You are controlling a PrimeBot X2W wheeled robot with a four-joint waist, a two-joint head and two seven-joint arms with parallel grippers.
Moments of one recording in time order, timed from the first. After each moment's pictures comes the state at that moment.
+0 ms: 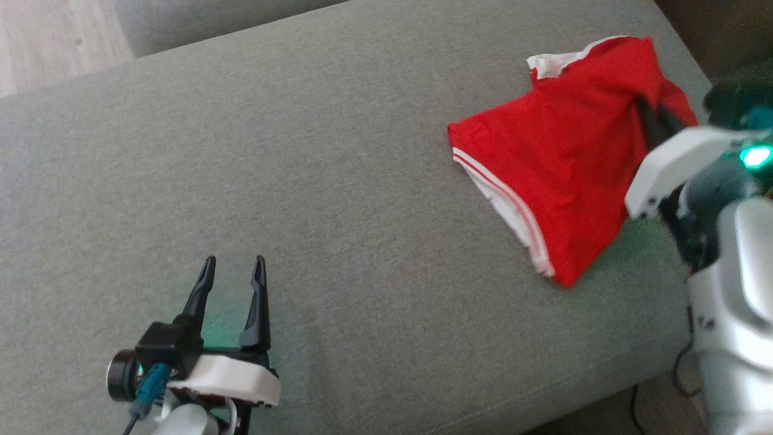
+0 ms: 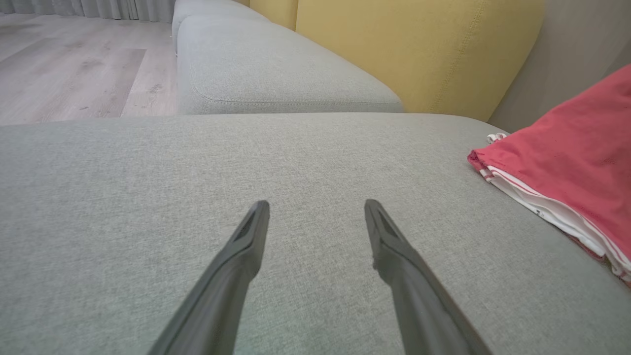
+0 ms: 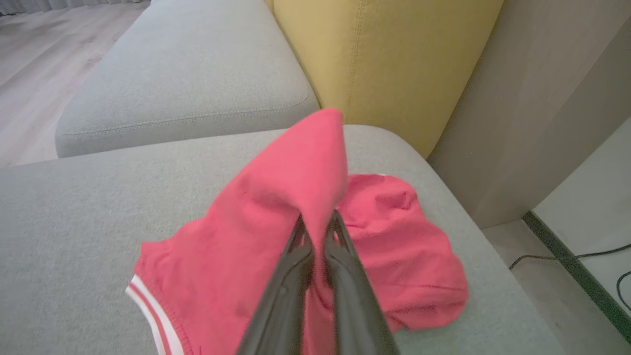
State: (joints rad) left arm -0.11 0.34 -0.54 0.10 -0.57 0.27 -0.19; right arm -0.51 -0.13 -0.04 0.34 0.12 0.13 0.36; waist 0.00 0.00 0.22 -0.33
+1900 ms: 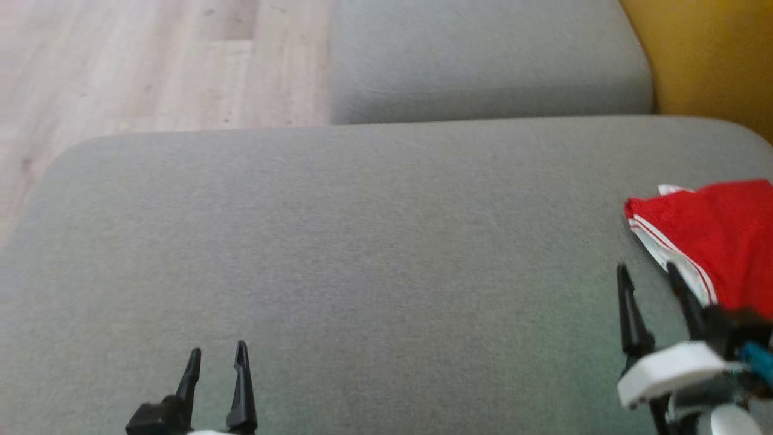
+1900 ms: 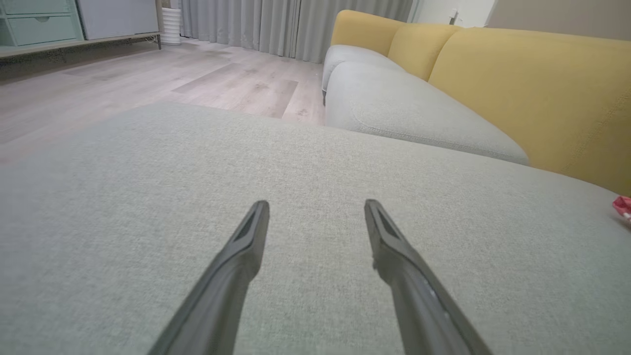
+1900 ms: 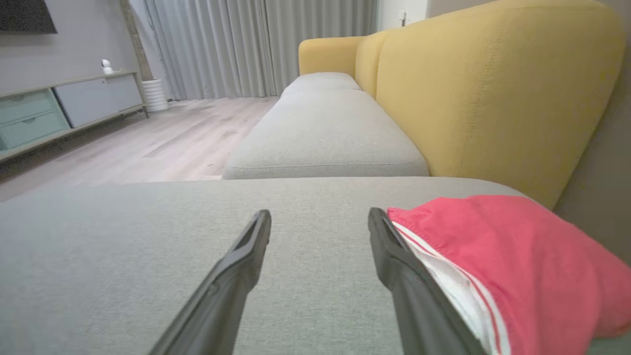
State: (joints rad) left arm 0.08 0.31 -0.50 0.16 -0.65 0.28 -0.24; right arm 0.06 -0.05 -0.08 0.08 0.07 0.13 0.01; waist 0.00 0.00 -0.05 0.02
